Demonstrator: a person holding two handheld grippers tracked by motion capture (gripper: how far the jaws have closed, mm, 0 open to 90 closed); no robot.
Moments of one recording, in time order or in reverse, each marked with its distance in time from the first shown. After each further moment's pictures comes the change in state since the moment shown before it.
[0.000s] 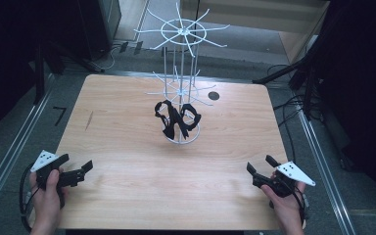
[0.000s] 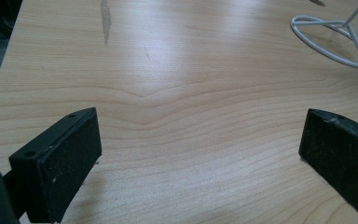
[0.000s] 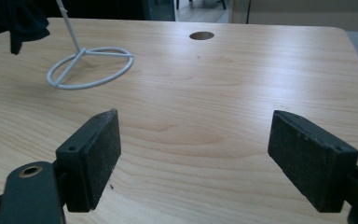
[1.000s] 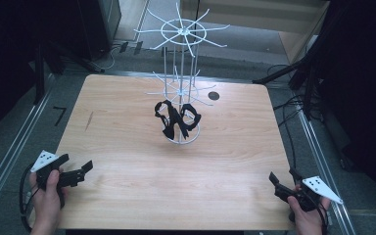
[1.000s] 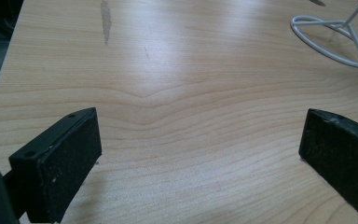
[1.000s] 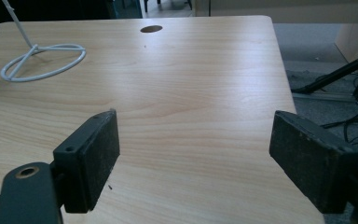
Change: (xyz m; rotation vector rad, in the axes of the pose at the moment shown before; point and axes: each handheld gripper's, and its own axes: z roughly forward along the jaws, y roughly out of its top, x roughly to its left) left arm 0.000 0.000 0.000 -0.004 0.001 0.001; right arm -0.041 -0.023 -0.049 -0.016 -0.112 0.067
